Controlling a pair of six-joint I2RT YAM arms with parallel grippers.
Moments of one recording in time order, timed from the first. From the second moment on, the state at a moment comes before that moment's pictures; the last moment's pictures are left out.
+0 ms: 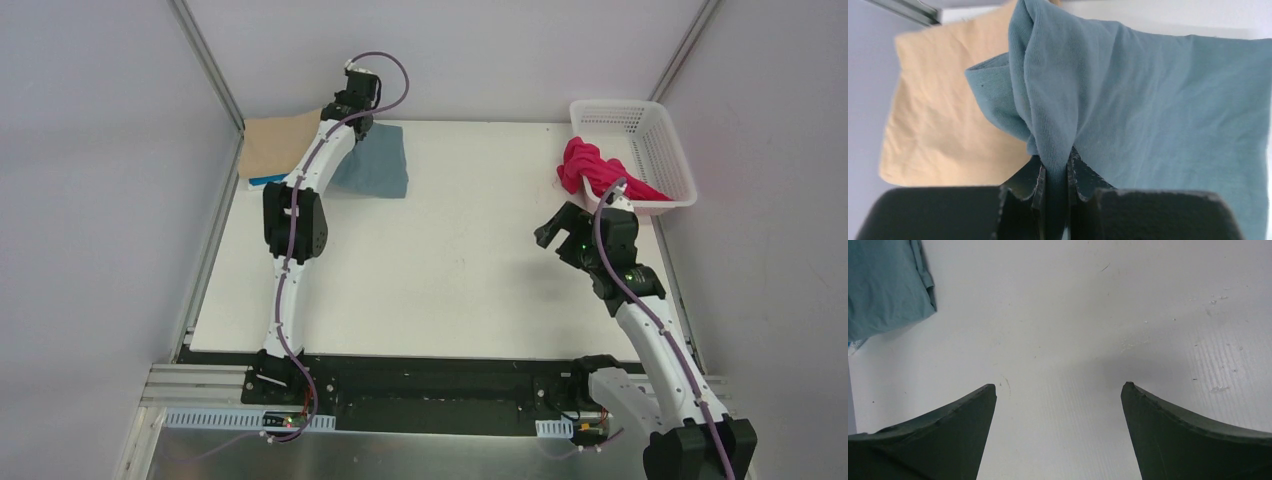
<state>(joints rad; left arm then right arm) -0.28 2.37 2.27 -0.62 -0.58 0.01 0.16 0.84 0.71 -0.46 0.01 0.60</state>
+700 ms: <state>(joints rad) -0.23 2.36 2.45 -0.60 -0.56 0.33 0.16 0.98 0.71 -0.46 0.01 0.58</state>
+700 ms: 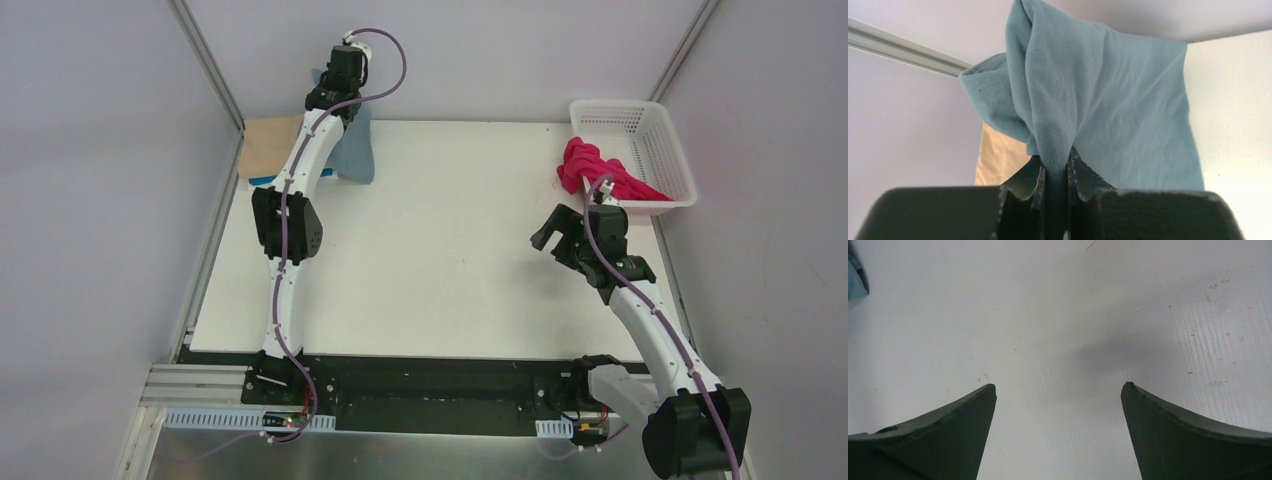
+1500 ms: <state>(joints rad) -0.18 2.23 2.44 -0.59 -0.53 0.35 0.16 0.95 0.71 -0.46 0.01 0.58</state>
